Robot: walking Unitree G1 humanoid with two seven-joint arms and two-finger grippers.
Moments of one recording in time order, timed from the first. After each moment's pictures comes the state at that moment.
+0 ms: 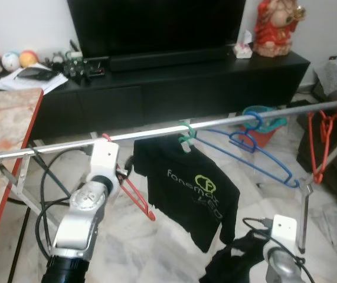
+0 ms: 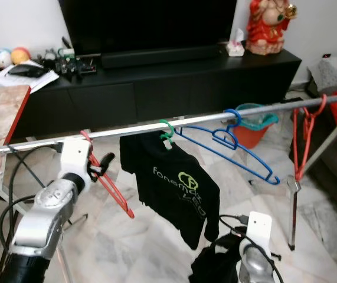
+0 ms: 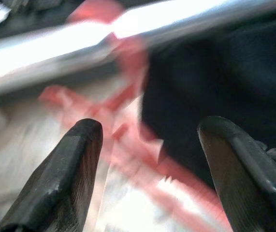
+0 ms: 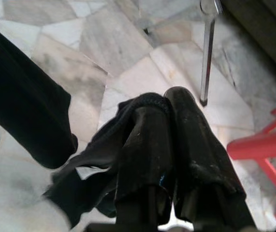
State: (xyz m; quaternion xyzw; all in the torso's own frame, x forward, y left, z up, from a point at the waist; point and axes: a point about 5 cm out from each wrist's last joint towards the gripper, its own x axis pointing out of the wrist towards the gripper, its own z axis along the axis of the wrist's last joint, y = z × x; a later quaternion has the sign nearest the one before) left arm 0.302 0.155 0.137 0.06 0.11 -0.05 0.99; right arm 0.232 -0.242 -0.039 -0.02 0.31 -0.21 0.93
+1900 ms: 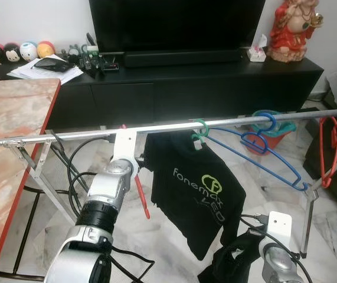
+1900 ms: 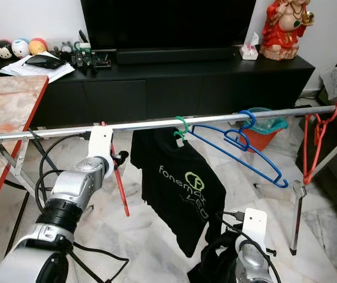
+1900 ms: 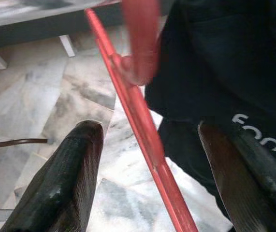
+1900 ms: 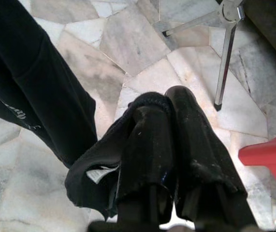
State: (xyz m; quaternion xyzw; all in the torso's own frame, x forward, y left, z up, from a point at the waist) left arm 0.369 0.121 0.127 0.03 0.22 -0.02 0.98; right arm 0.239 -0.235 -0.037 -0.01 0.31 -0.20 0.93
